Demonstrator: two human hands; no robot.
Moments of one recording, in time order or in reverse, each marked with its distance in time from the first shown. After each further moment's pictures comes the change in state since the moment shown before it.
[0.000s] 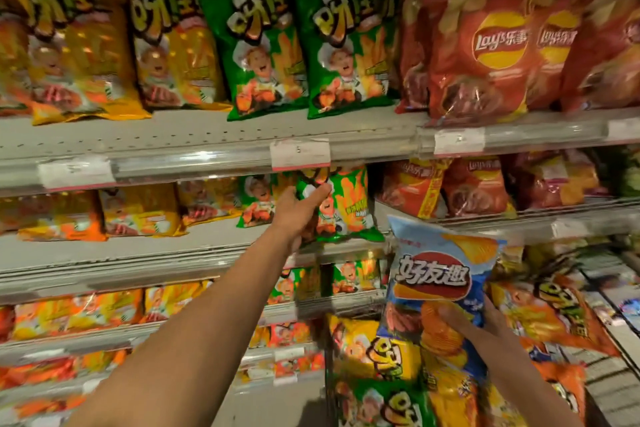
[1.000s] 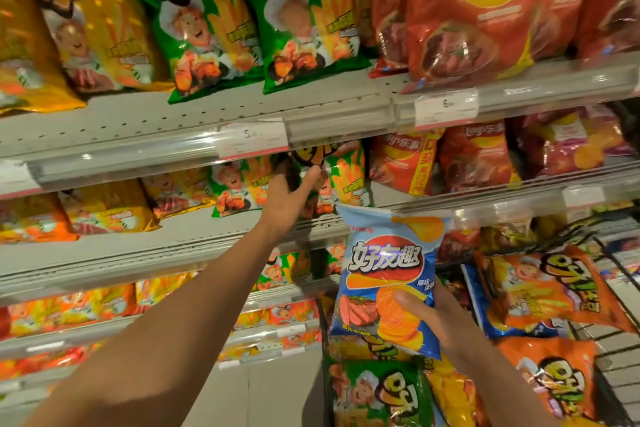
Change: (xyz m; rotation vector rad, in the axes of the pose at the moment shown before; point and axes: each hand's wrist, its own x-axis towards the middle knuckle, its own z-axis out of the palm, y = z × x) left_hand 0.033 -0.034 0.027 0.328 -0.031 0.251; right_hand 0.026 0.016 0.018 -0.022 -0.356 -0.003
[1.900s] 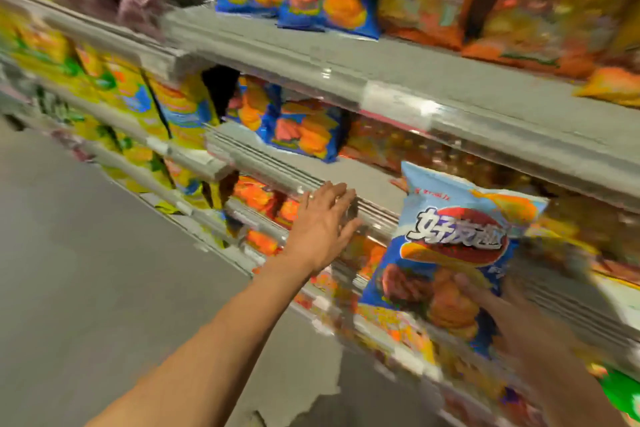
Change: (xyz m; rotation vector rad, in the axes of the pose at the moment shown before) left_hand -0.158 -0.219 -0.580 0.969 0.324 -0.044; right_hand 0.124 0.002 0.566 -0.032 -0.452 0.046
